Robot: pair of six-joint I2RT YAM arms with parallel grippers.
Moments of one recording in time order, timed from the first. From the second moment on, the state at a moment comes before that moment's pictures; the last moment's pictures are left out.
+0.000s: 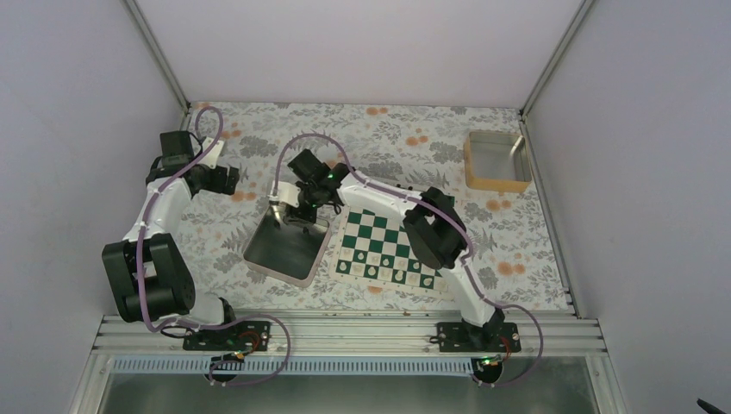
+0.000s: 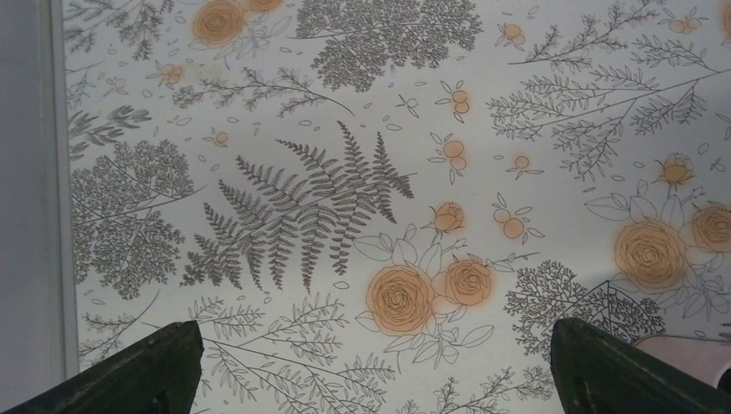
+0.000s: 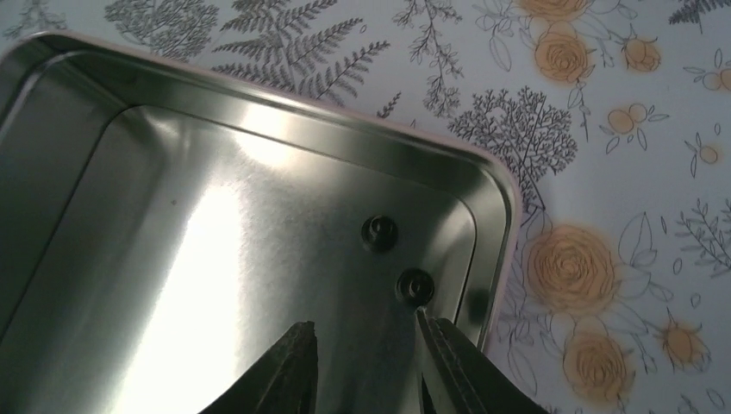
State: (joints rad) left arm 0.23 1.45 1.04 -0.49 0.22 0.39; right arm 0.91 2.24 1.87 -0.62 -0.38 -0.53
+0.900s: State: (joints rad) left arm 0.23 1.45 1.02 -0.49 0.28 0.40; right arm 0.96 2.42 2.01 -0.52 -0.37 -0.50
